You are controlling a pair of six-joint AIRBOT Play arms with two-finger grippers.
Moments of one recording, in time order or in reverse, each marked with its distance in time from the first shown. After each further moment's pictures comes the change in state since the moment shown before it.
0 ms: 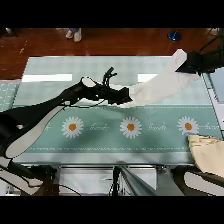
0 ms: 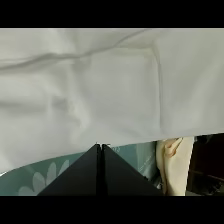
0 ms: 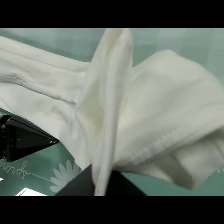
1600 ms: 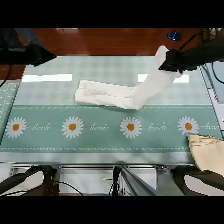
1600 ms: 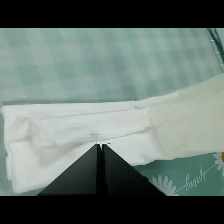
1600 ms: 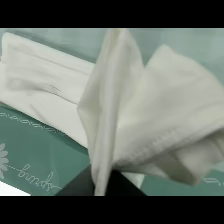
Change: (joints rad) left arm 0.737 0.547 0.071 0.381 -0.371 0.119; right arm 0.232 0.007 0.000 -0.055 -0.130 0.145
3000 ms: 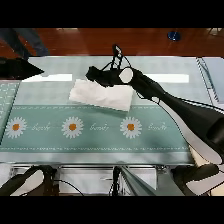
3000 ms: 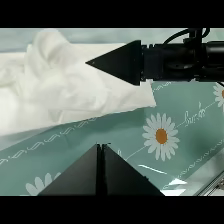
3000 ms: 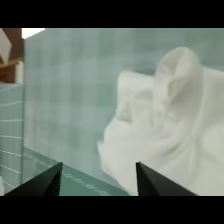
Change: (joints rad) left arm 0.108 0.140 -0.040 0.038 -0.289 0.072; right arm 0.546 -0.452 0.015 0.316 -0.865 0.220
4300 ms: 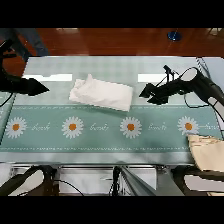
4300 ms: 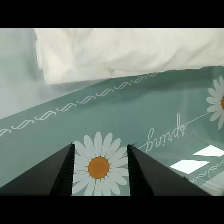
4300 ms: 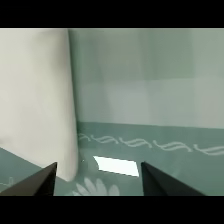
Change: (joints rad) left arm 0.000 -0.026 -0.153 0.215 0.068 0.076; right arm -0.549 0.275 -0.461 -0.108 0.558 -0.156
